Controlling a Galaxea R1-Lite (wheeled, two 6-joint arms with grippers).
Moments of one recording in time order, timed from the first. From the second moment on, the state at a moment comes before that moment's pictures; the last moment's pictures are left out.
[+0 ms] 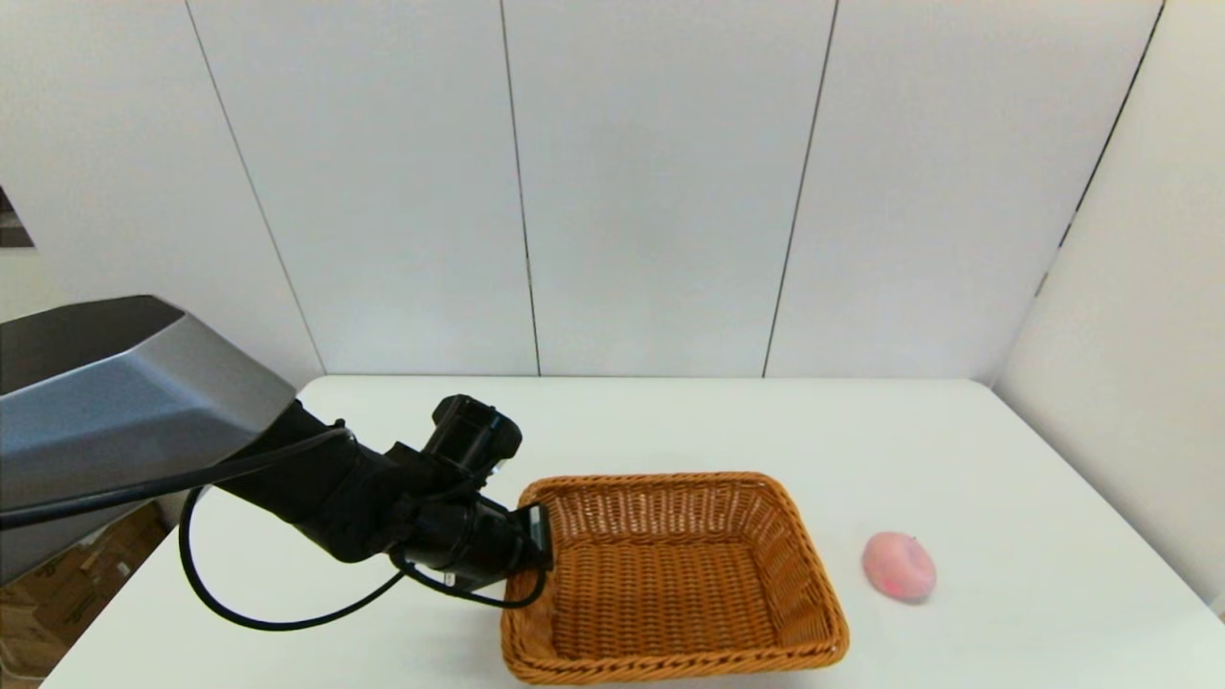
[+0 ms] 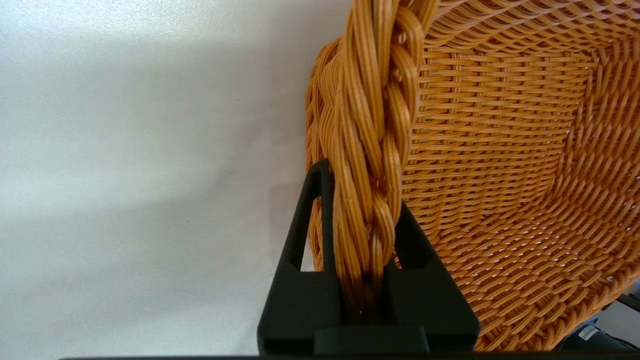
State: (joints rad) left arm -0.52 2.08 -0.90 -0.16 -0.25 -0.71; right arm 0.00 0.00 0.00 -0.01 -0.02 0.02
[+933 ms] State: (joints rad) left arm -0.52 2.08 -0.90 -0.16 -0.27 -0.68; right arm 0.00 0.00 0.00 -0.01 -0.02 0.02
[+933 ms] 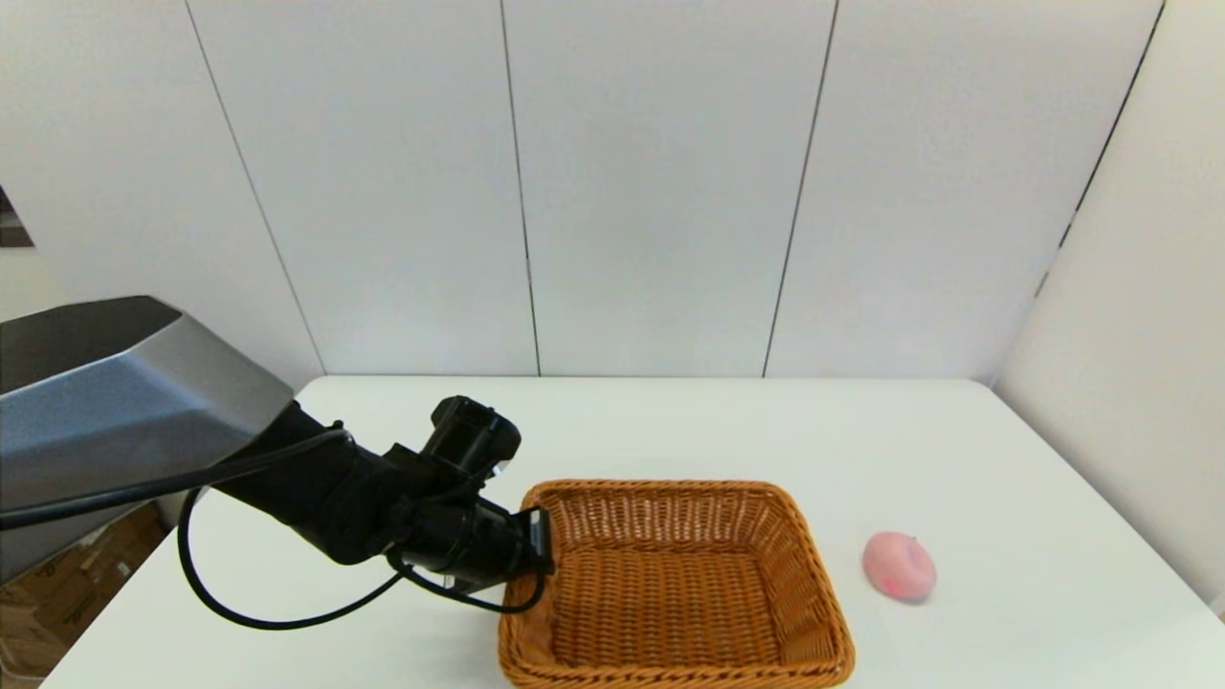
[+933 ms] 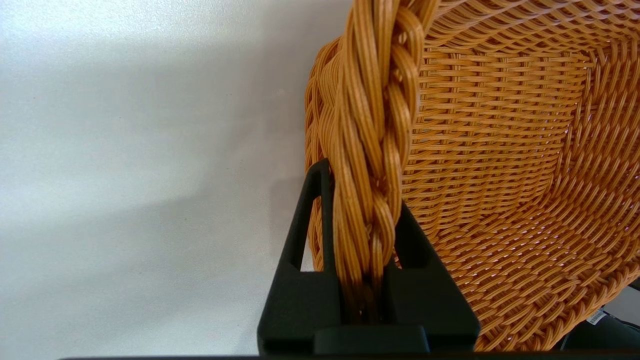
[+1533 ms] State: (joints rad) left arm -0.48 2.06 -0.90 -0.18 -0.26 -0.68; right arm 0.00 0.00 0.00 -0.01 -0.02 0.02
